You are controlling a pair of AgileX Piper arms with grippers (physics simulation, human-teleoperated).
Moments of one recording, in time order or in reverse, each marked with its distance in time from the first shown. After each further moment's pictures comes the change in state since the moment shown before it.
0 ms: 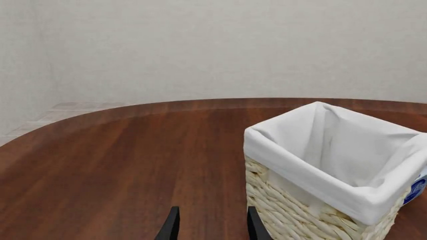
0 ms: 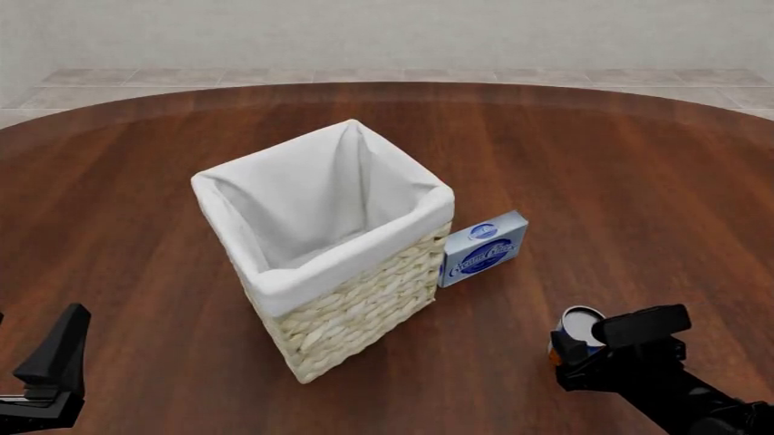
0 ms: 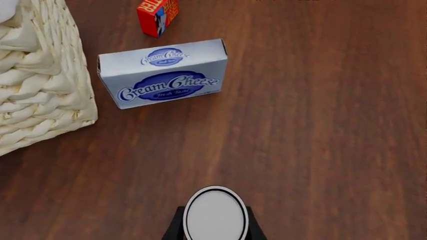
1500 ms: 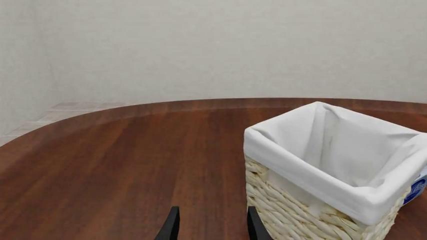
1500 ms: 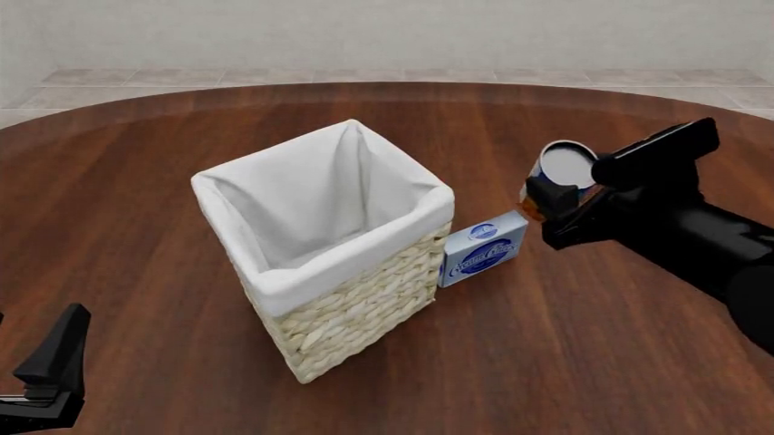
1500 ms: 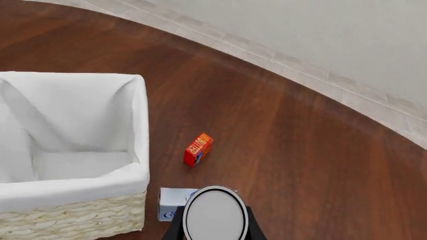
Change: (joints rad) left arm 0.000 0.000 0.000 0.000 0.000; right arm 0.164 -0.395 -0.540 0.614 -0.122
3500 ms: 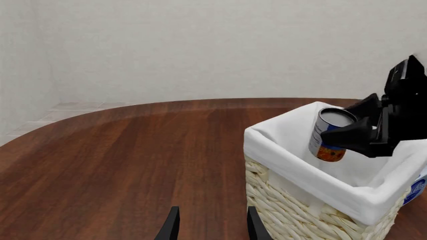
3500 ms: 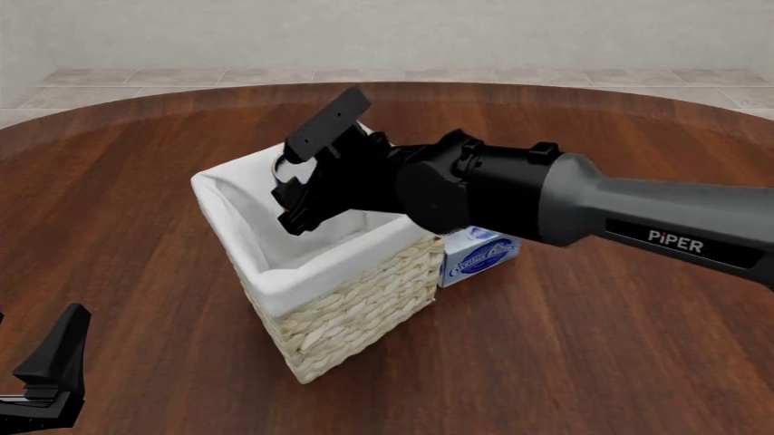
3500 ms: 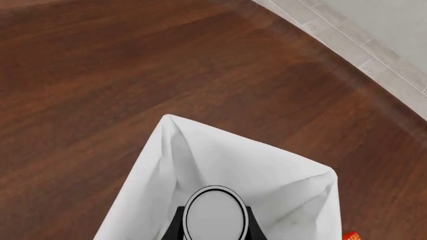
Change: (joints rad) left arm 0.000 0.000 0.000 0.000 0.000; right arm 0.484 0.722 -0.762 0.243 0.011
